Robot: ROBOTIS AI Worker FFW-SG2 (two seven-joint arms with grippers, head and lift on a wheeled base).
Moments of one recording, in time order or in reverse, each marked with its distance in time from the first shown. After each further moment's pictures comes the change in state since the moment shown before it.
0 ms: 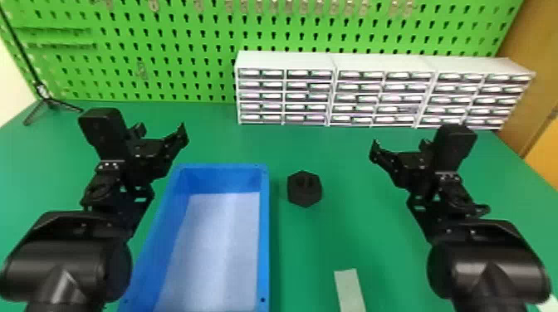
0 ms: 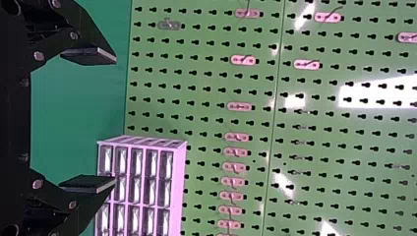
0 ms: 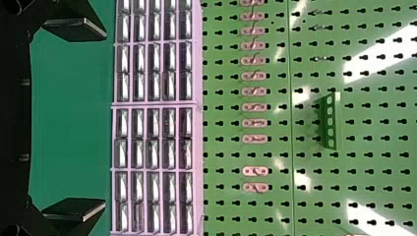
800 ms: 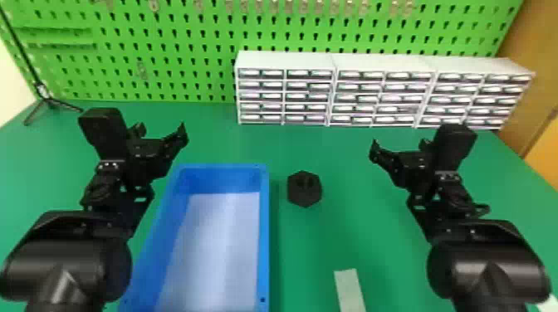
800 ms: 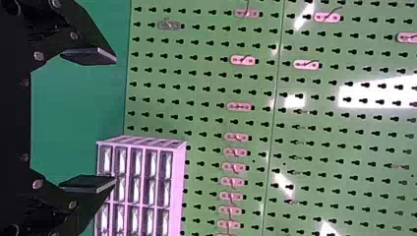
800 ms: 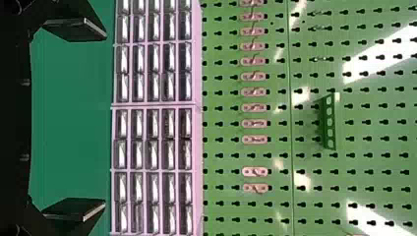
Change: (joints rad) left arm -0.001 0.000 0.000 0.000 -0.001 0.000 0.000; right arm -0.001 -0.001 0.001 0.000 -0.002 0.000 0.000
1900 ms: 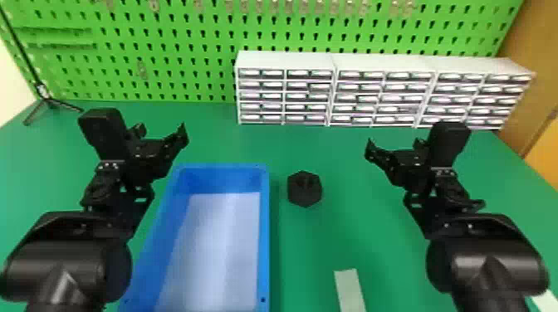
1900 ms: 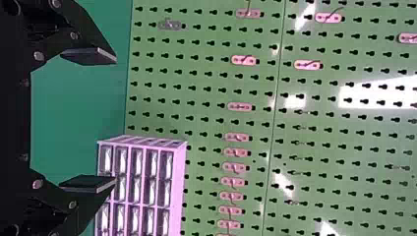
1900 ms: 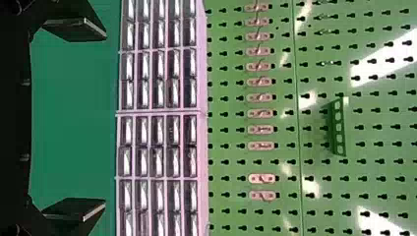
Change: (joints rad) left arm 0.002 0.000 0.000 0.000 0.005 0.000 0.000; right arm -0.020 -0.014 0.023 0.000 -0.023 0.050 0.001
